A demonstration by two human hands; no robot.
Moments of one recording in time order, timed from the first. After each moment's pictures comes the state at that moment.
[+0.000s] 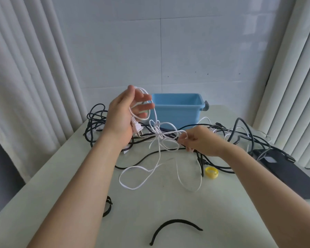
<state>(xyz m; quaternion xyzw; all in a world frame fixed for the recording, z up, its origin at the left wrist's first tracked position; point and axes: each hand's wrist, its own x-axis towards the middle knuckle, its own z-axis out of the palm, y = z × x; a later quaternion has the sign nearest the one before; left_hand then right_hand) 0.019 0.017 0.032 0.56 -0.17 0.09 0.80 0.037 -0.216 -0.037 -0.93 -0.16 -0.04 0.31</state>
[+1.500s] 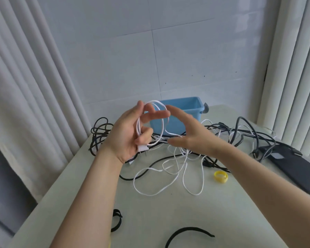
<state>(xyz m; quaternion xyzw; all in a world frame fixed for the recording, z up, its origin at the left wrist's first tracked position) 0.005 0.020 0.040 0.58 -0.26 -0.11 0.77 0.023 -0.183 -0.010 -0.85 -0.25 -0.13 0.45</state>
